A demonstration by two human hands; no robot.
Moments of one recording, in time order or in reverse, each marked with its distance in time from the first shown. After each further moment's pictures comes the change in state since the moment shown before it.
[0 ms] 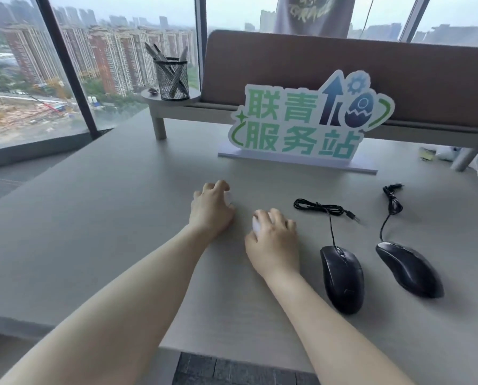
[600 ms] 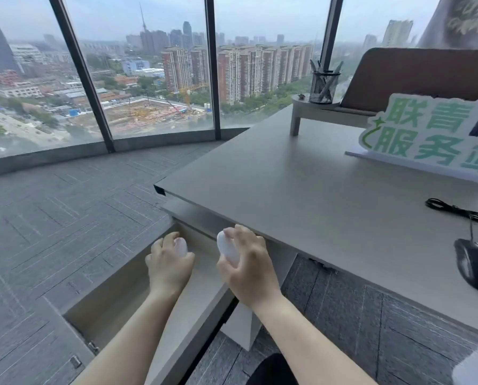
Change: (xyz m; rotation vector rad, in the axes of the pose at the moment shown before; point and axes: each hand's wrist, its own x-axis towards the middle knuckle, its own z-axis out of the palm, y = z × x) left_hand -0.318 -0.234 -0.156 0.018 0.398 -0.601; right_hand -0.225 -0.228 -0.009 0.674 -0.313 -0.530
